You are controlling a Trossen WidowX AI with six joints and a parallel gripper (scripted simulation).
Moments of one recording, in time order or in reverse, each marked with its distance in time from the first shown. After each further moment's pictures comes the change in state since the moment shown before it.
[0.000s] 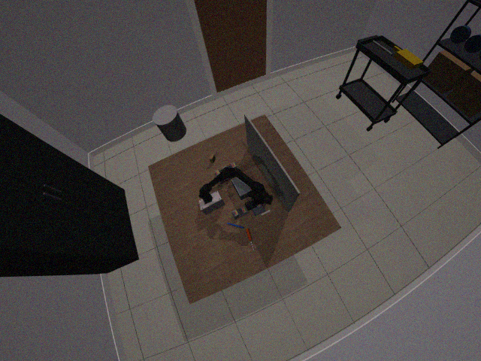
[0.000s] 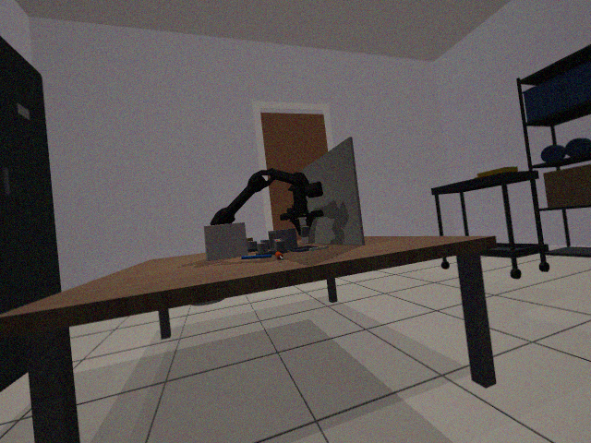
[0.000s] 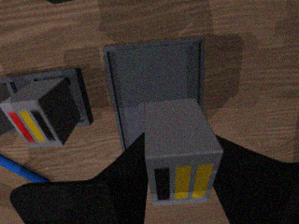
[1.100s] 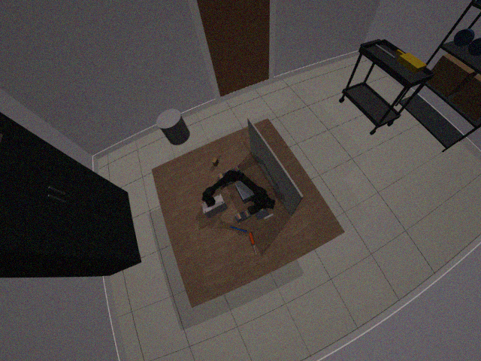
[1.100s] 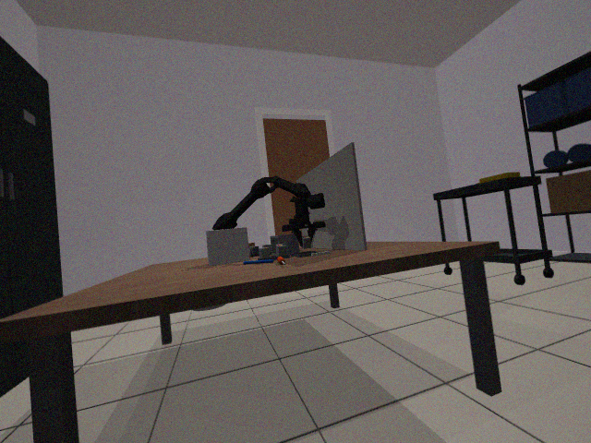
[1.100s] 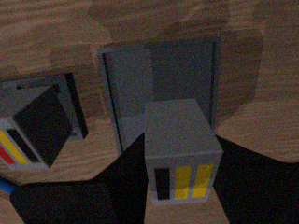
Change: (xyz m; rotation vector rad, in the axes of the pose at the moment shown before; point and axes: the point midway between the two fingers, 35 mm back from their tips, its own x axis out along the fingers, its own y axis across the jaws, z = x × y) arm 0.027 0.003 0.002 0.000 -0.002 0.000
